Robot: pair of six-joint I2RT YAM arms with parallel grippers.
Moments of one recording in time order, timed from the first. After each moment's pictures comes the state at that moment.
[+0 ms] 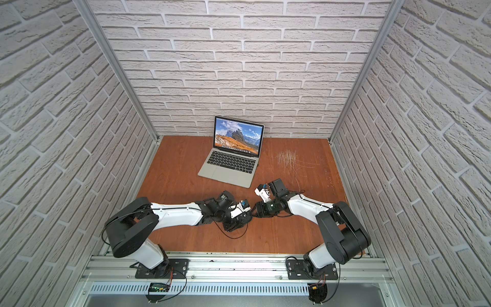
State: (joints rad) left arm -0.86 1.61 0.72 -0.09 0.26 0.21; right arm 0.51 1.50 0.67 -0.28 -0.65 0.36
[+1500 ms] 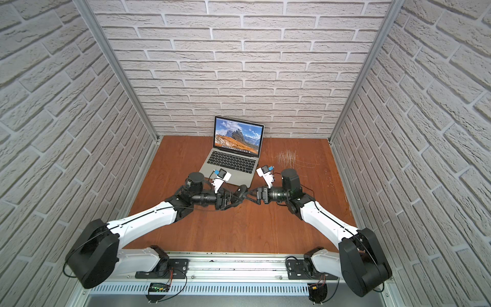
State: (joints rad) left arm -0.59 1.28 0.65 0.30 0.88 -0.54; right arm 0.46 1.23 0.66 0.20 -0.99 0.61
